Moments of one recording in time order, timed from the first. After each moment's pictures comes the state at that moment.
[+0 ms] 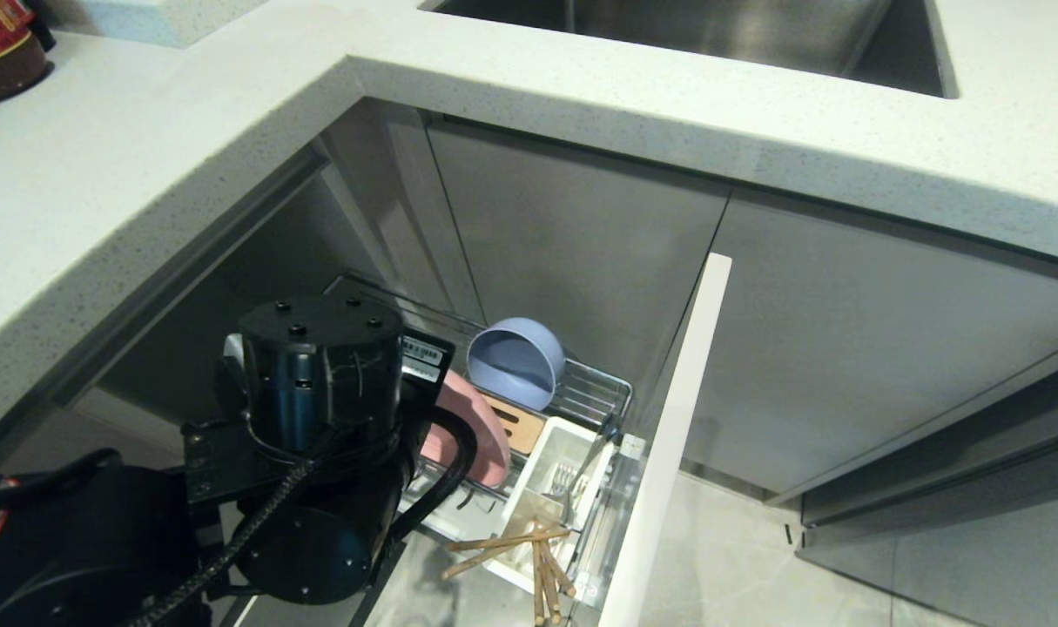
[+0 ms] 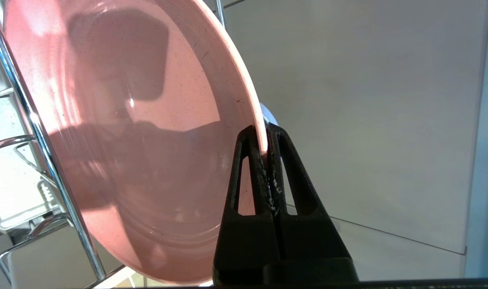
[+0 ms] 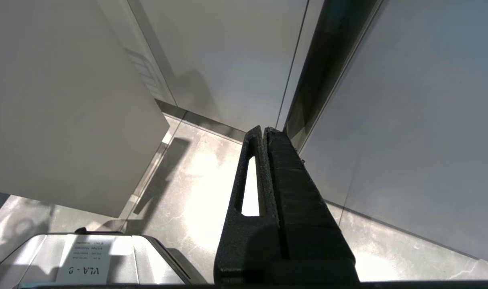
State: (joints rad) left arm -0.88 1.61 -0.76 -0.58 0.92 -1.28; right arm 0.00 0.00 0.00 0.00 0.00 -0.01
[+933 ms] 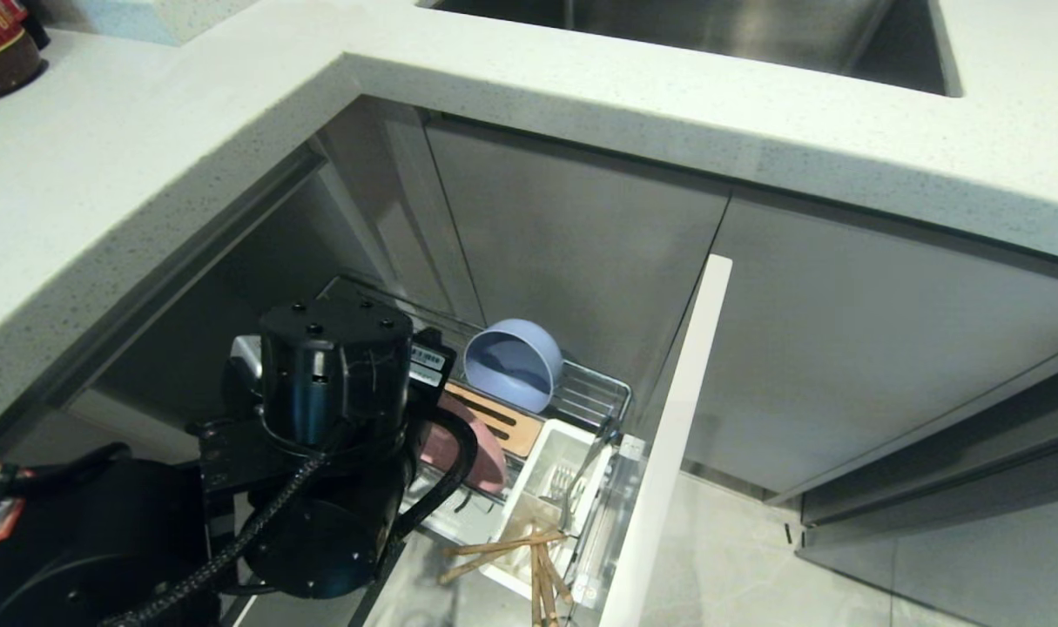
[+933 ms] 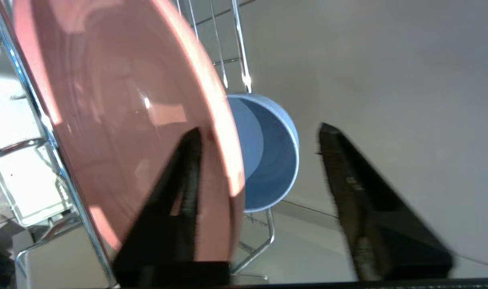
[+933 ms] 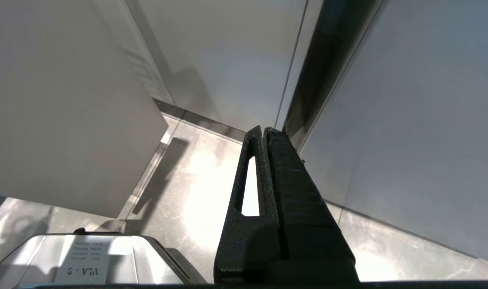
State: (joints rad) left arm -0.89 1.59 -0.76 -0.56 0.93 -1.27; right arm 0.00 0.00 0.00 0.00 0.00 -0.01
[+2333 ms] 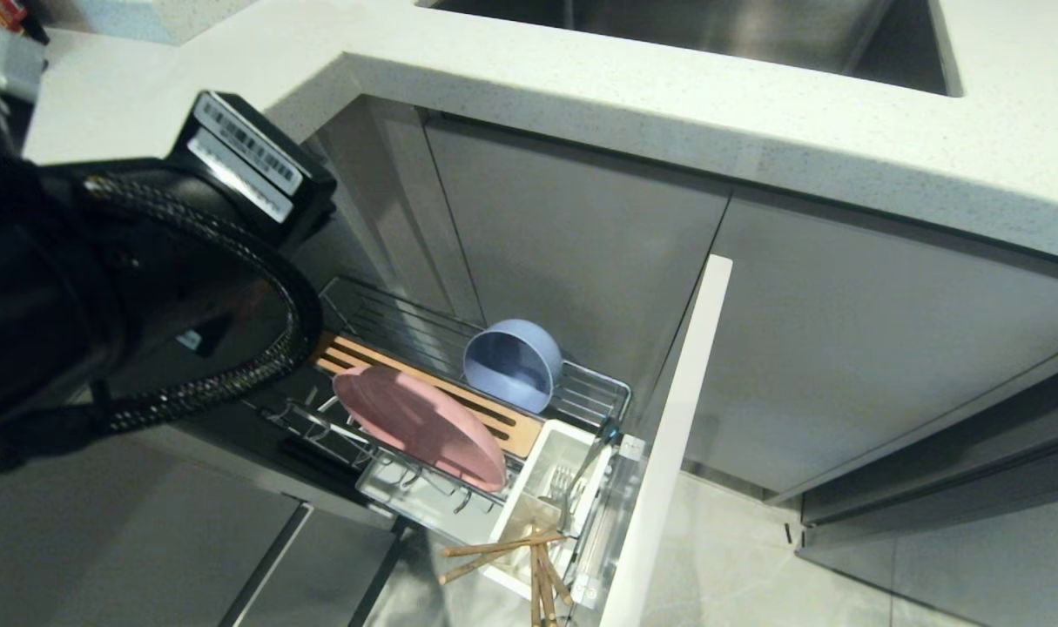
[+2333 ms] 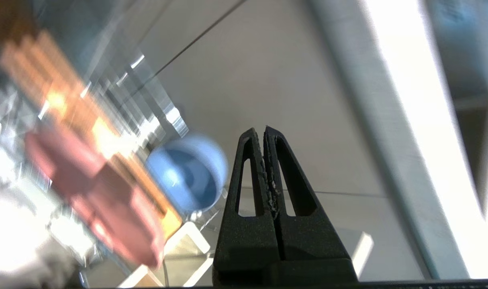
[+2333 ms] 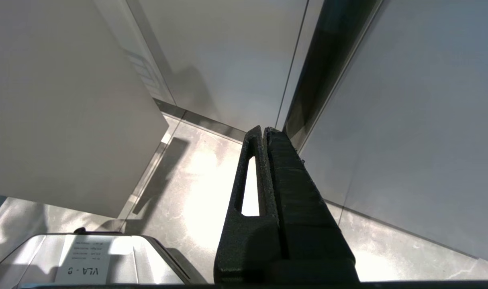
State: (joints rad) left arm -1.02 1.32 -1.20 -0.03 0.96 -0.81; right arm 0.00 0.00 0.00 0.00 0.00 -0.01
